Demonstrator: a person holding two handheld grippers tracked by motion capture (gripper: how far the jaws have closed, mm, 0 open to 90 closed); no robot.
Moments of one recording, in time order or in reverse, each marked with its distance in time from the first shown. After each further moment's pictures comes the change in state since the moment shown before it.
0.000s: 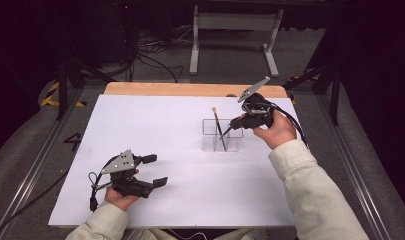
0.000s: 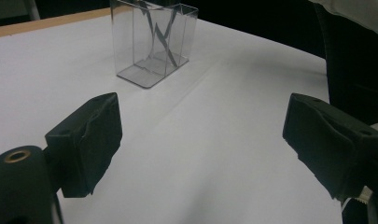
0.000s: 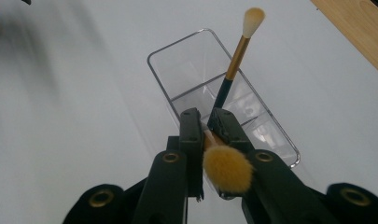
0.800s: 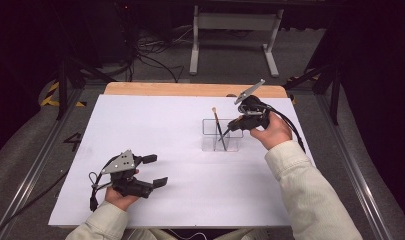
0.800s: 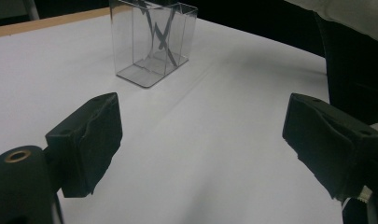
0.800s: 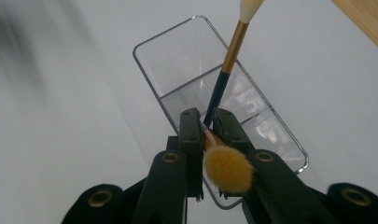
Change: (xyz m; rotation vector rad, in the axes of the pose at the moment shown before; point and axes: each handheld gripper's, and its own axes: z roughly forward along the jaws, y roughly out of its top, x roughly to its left) left arm 0.000 0.000 0.001 0.004 -0.004 0.004; right arm -0.007 -0.003 0.017 0.021 0.000 0.026
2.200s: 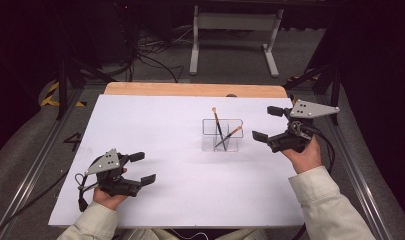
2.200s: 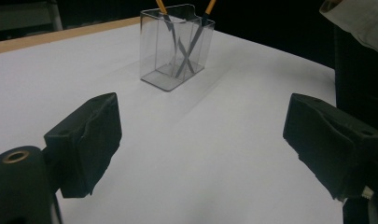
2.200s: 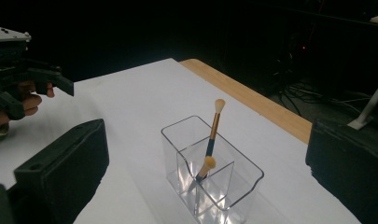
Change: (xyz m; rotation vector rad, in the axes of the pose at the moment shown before) left arm 0.007 -0.002 -0.033 -0.043 0.061 -0.024; right arm 0.041 -0.084 -0.082 -0.634 -0.119 0.010
